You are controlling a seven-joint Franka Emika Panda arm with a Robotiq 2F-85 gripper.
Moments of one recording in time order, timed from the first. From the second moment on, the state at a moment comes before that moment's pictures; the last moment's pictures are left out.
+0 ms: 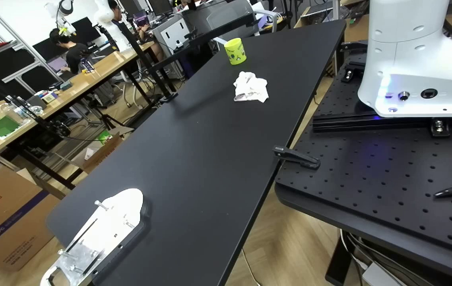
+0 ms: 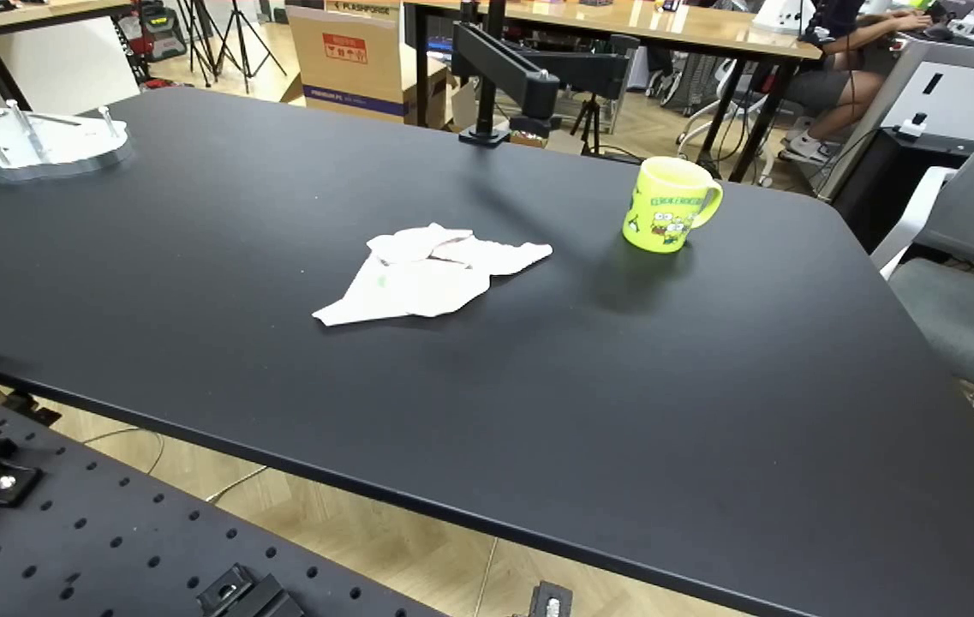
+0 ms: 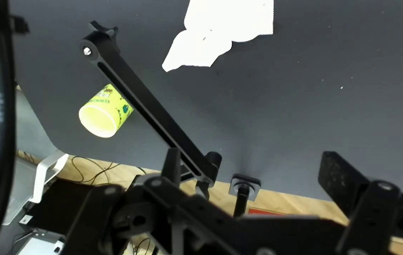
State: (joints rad) arm -0.06 -0.57 0.23 -2.66 -0.25 2.45 0.23
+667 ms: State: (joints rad) arm -0.31 -0.28 0.29 -2.69 -0.45 2.78 0.47
